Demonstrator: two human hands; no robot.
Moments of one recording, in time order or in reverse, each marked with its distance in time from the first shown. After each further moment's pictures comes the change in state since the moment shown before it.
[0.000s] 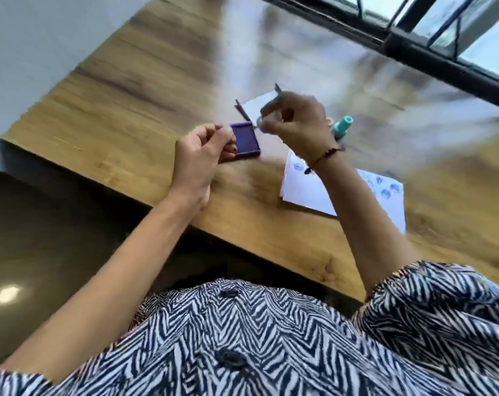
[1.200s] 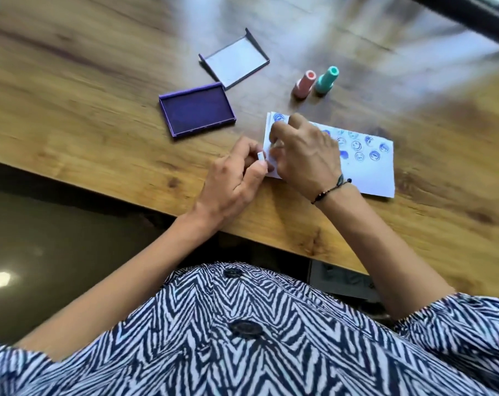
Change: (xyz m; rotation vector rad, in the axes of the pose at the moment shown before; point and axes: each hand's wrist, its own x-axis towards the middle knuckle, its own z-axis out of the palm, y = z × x) left_hand -0.053 -0.027 0.029 0.673 -0.498 0.194; right_hand -0.080 0.033 -0.004 -0.662 -0.079 0.047
